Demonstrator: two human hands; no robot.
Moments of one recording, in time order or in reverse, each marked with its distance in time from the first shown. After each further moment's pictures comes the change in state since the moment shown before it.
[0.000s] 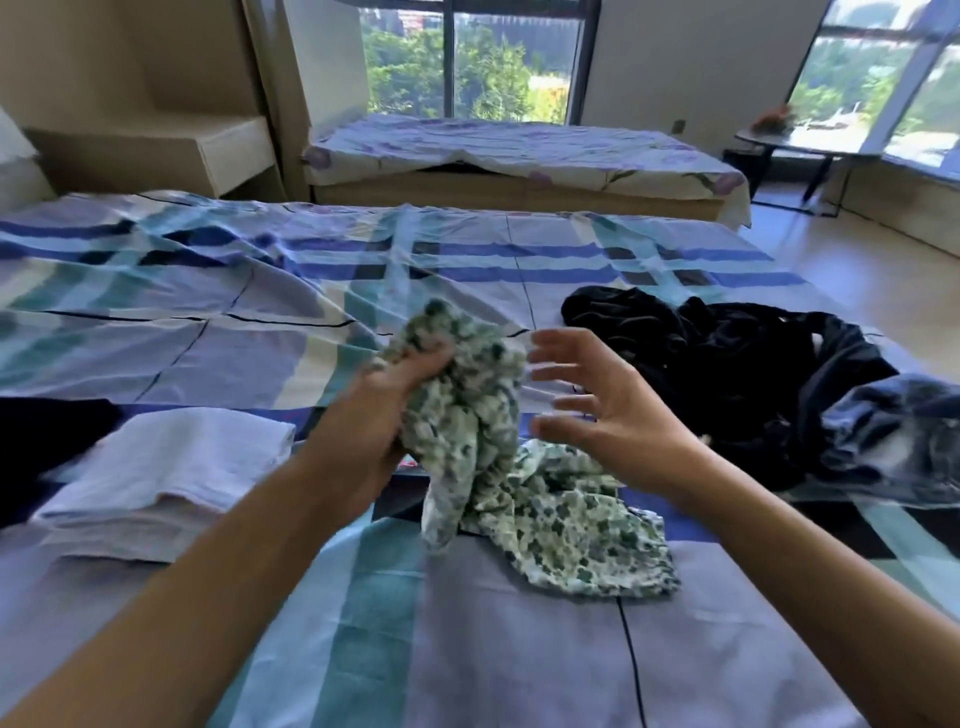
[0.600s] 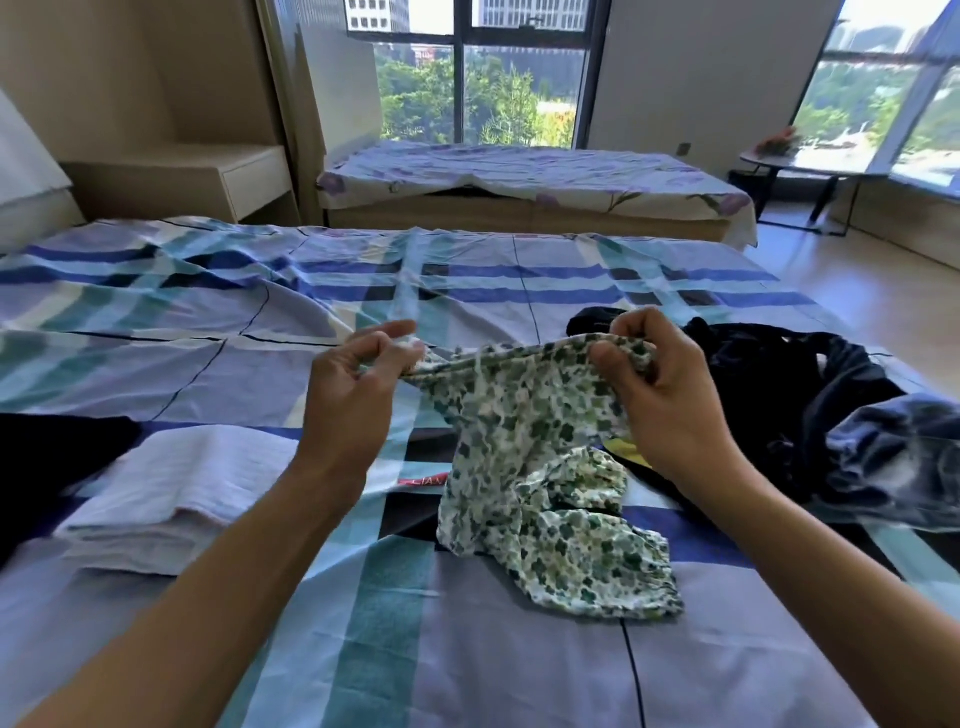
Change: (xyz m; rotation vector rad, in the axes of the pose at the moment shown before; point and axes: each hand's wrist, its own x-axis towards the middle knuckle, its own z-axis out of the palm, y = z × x) left_hand 0.022 0.002 -0.017 0.323 0.350 0.349; right_hand 0.007 -0.014 -0.019 -0.063 0.430 -0.155
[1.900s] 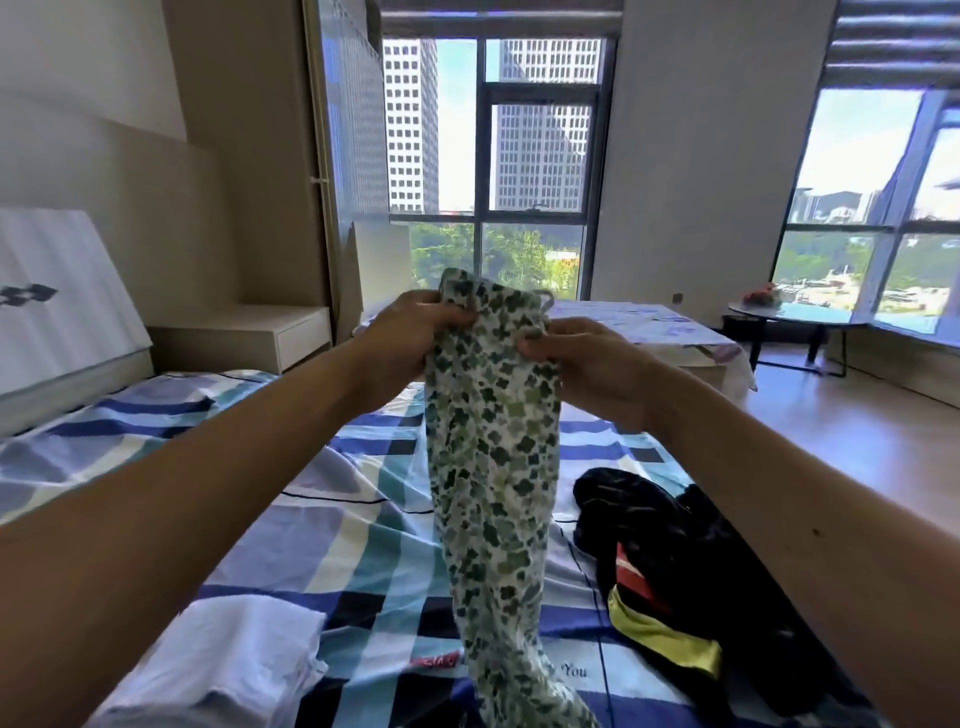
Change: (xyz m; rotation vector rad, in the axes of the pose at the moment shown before) left_hand 0.115 0.198 0.020 -0.011 -0.392 0.011; right_hand 0.180 -0.123 -0.016 0.517 -0.606 0.203
